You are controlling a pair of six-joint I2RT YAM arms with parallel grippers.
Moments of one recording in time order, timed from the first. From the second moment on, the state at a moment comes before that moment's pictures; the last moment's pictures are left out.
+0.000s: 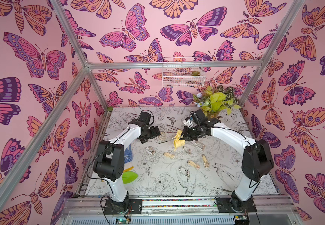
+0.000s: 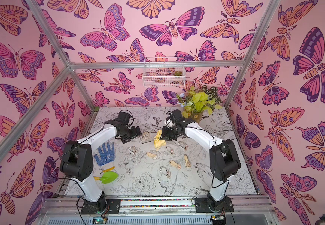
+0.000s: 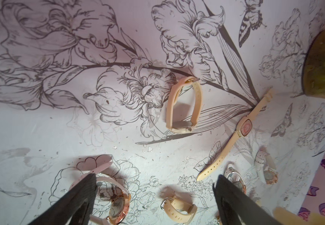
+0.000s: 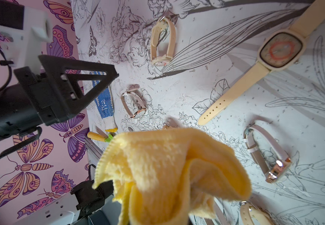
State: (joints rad) left arm -0.31 1.82 1.36 -0.69 0.20 -0.62; right arm 0.50 1.77 1.42 -0.68 -0.55 0.65
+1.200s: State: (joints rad) left arm -0.42 2.17 1.69 -0.80 0.08 -0.51; right arm 0.40 1.76 1.34 -0.72 -0.57 0.60
